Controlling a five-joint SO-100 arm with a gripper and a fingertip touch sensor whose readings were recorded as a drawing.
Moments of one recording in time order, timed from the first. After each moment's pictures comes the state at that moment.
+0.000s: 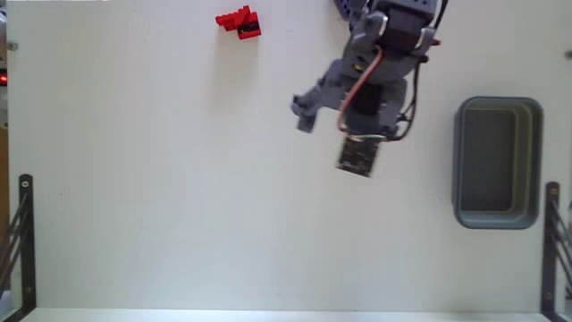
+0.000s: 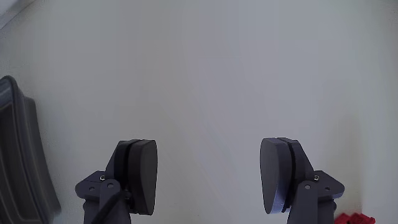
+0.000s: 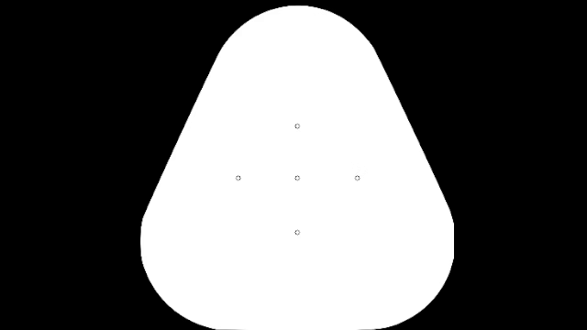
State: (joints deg) arm 15.6 141.8 117.1 80.9 -0.2
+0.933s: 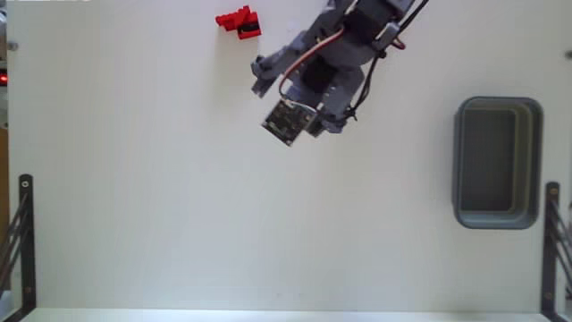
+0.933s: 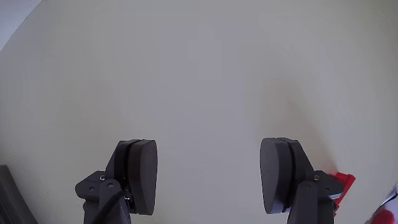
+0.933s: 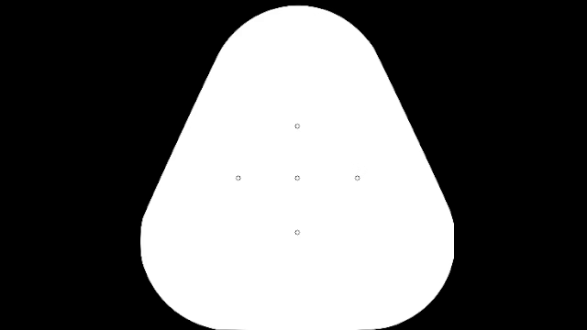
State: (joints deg) arm 36.4 141.8 117.1 80.9 -0.3
